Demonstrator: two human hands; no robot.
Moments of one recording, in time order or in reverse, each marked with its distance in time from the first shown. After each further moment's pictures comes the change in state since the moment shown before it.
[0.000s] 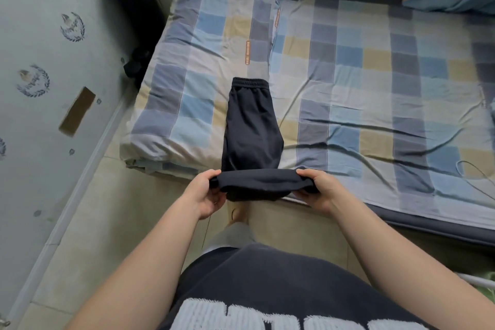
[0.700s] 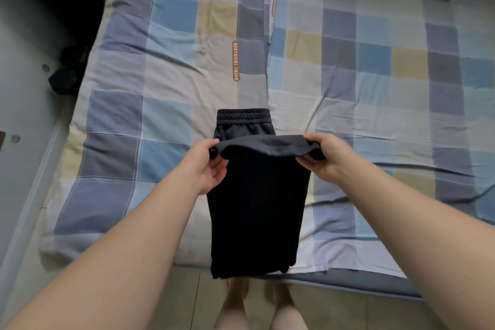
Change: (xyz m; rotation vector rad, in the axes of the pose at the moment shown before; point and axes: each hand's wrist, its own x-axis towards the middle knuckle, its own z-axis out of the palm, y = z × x) left_hand 0.280 0.298 0.148 0.065 -0.006 -0.101; right_hand 0.298 -0.259 0.155 0.022 0.212 -0.034
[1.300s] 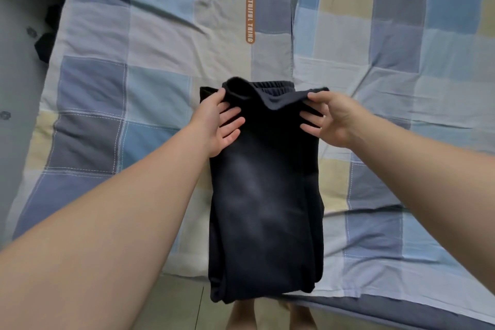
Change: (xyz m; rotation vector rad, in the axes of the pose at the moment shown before) left_hand 0.147 0.034 0.027 0.059 -0.007 0.121; right_hand 0.164 -0.003 0.045 -0.102 -0.228 -0.006
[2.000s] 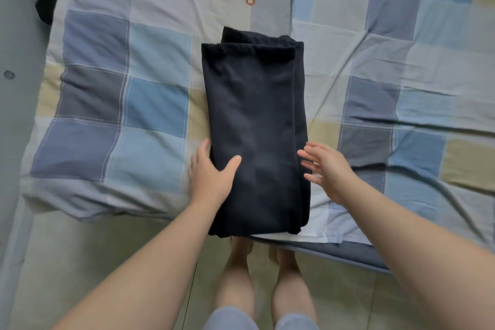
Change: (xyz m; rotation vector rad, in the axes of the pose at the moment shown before) left_hand -0.071 -0.196 -0.063 0.723 0.428 0.396; right_hand -0.083 0.156 -0.076 -0.256 0.095 0.090
